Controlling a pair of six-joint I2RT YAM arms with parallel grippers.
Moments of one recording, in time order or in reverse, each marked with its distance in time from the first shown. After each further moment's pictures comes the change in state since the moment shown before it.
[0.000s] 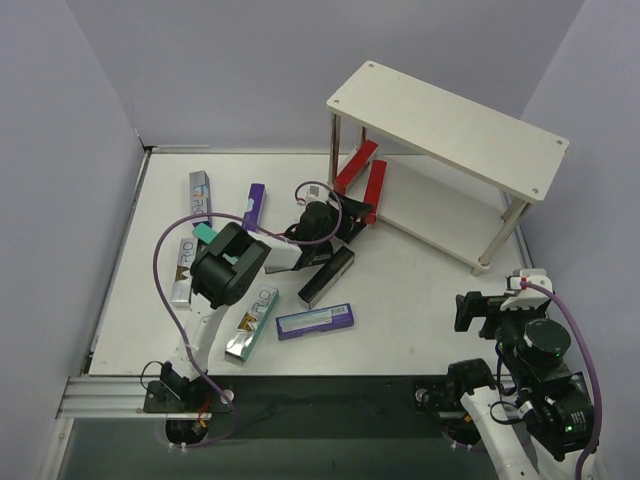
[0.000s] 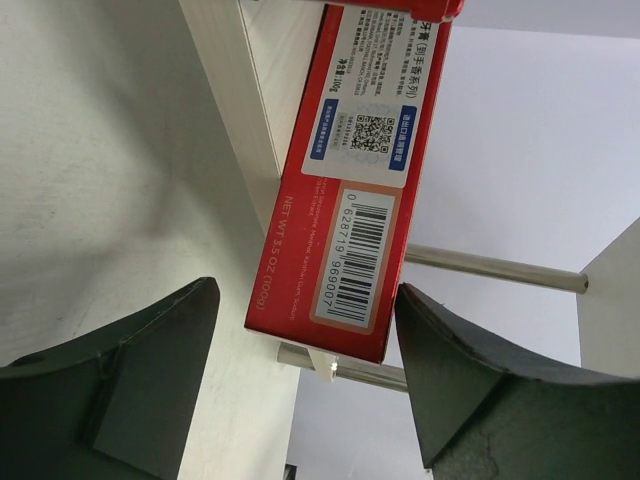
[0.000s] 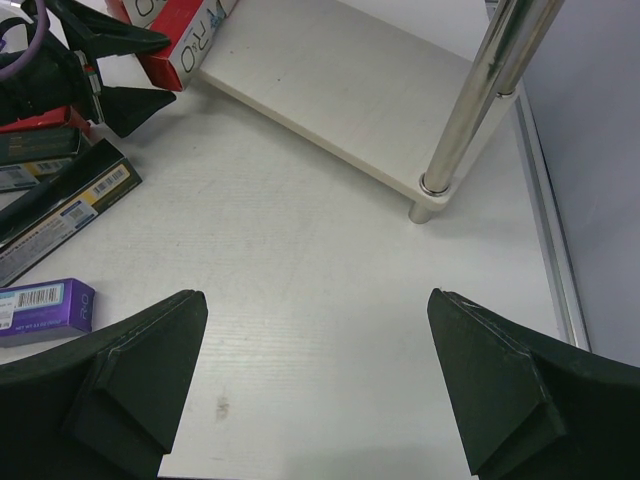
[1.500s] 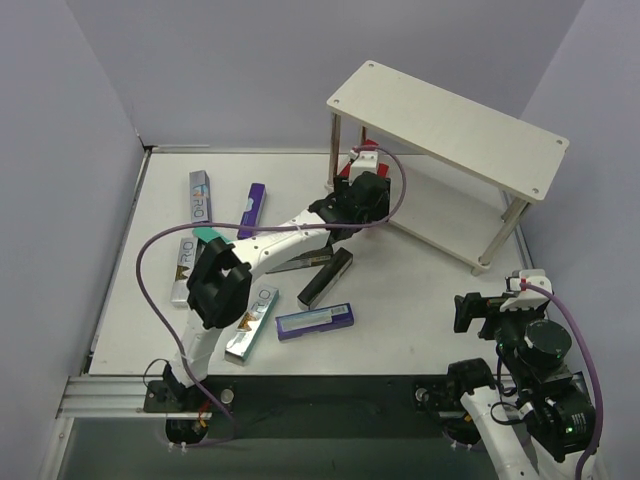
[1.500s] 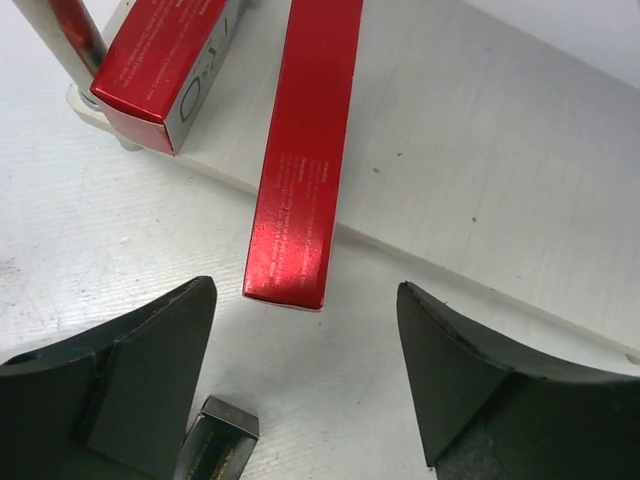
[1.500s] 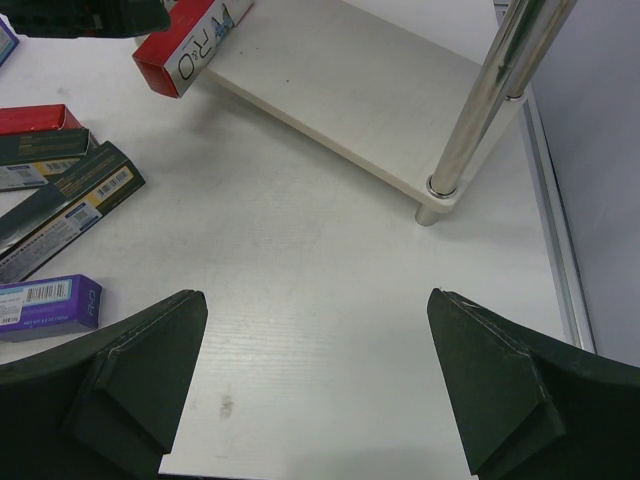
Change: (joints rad) left arm -0.211 -0.162 0.521 -1.019 -0.547 1.008; right arm 0.000 -0.007 0.000 0.000 -0.020 -0.003
